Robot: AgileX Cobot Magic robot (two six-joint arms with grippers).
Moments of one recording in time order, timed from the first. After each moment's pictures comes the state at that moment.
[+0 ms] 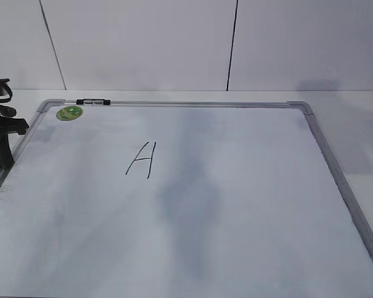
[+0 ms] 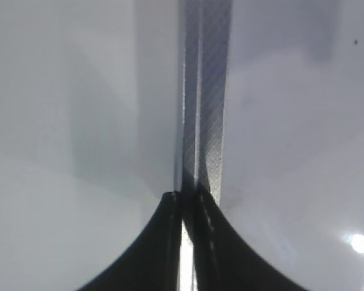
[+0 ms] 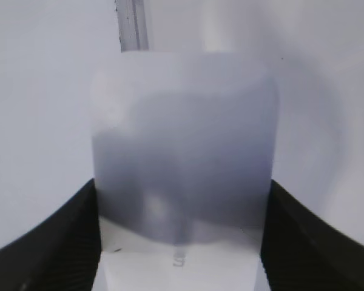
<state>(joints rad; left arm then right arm) 0.03 2.08 -1.45 -0.17 0.97 0.10 0.28 1.37 -1.28 -0.38 1.25 0.40</state>
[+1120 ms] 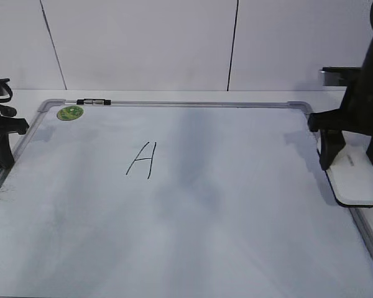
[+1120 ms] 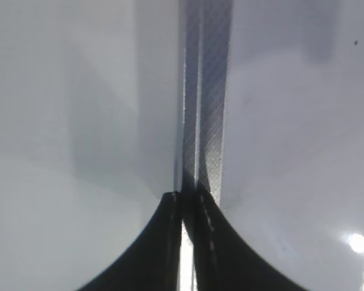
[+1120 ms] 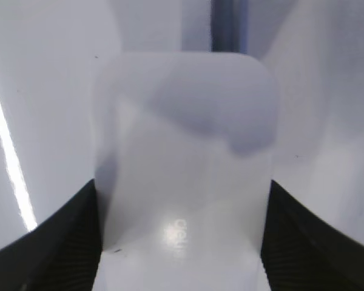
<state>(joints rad) 0.03 2.08 -1.45 -0.18 0.97 0.10 0.13 1.88 -1.43 -0.04 1.22 0.14</state>
